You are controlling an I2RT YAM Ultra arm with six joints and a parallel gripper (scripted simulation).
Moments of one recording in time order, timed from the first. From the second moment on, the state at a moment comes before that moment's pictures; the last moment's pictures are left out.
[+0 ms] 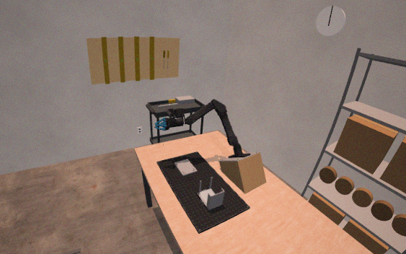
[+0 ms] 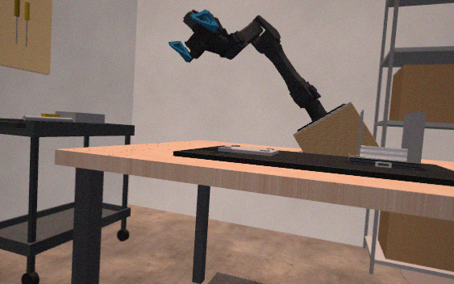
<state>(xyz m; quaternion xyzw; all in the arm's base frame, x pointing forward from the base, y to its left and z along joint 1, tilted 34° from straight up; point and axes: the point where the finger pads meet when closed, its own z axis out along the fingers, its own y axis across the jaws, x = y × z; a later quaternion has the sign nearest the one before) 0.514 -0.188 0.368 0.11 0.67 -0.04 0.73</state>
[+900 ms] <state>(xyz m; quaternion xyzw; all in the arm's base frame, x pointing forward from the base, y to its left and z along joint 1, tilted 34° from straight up) 0.532 -0.175 0.343 0.10 0.71 -0.04 0.70</state>
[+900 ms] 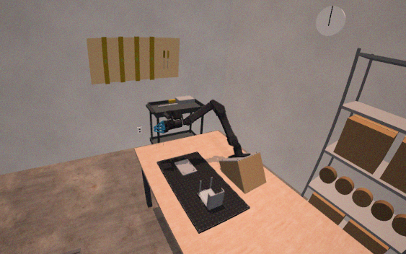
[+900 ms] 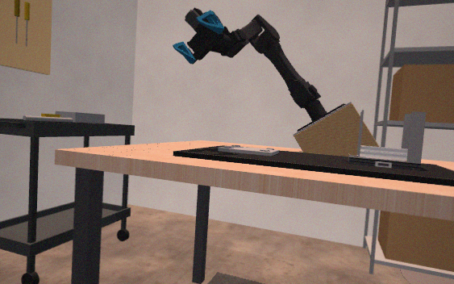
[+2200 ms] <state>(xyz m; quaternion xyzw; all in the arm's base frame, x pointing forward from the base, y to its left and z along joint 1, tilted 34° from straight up) 0.582 -0.087 0.204 0.01 0.85 -0.06 0.52</state>
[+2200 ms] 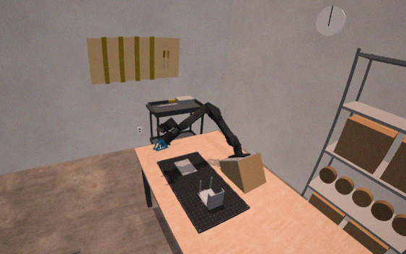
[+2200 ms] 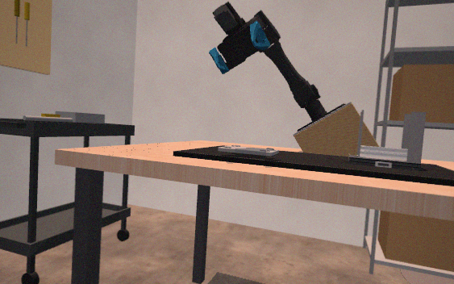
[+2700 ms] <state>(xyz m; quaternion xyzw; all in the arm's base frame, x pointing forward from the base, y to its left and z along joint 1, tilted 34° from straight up) 0.580 -0.048 0.158 -0.04 0.89 -0.07 0.45</state>
